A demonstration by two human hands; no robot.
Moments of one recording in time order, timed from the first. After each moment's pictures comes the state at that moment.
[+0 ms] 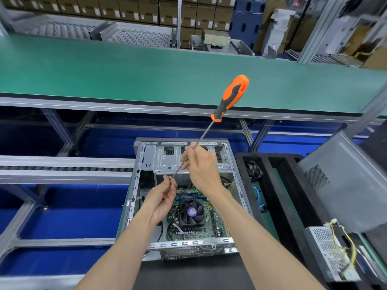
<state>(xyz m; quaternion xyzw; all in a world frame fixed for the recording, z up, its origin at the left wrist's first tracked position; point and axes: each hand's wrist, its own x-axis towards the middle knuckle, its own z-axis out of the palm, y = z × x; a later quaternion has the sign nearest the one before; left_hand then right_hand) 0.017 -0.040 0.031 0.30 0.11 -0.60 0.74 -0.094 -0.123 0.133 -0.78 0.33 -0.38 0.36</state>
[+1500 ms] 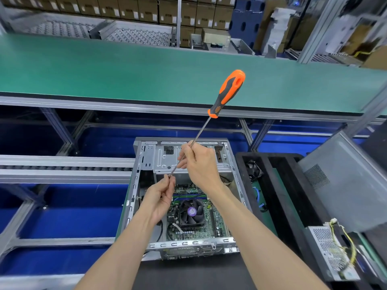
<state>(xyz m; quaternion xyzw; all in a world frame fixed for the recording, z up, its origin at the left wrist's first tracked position) 0.020 -0.036 0.034 0.29 0.13 -0.59 0.74 -0.088 -0.123 0.142 -0.77 0.33 -0.37 0.40</state>
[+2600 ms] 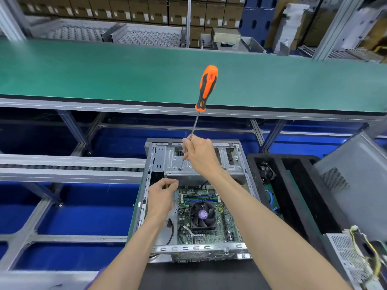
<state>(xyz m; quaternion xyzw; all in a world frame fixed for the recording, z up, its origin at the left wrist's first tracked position) 0.022 -0.021 0.047 0.70 -0.15 -0.36 0.60 -0.045 -0.156 0.138 -0.83 0.34 -0.28 0.35</state>
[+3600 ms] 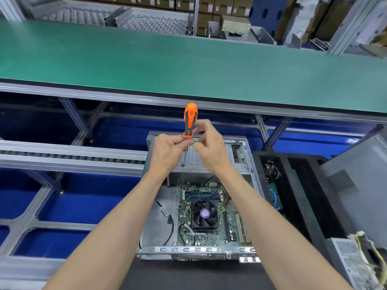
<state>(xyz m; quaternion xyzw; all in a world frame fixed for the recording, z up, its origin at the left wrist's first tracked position) 0.064 -0.088 0.123 0.67 -0.41 -0.21 0.59 -0.052 -0.169 0.136 -0.82 0.26 -0.36 0.37</state>
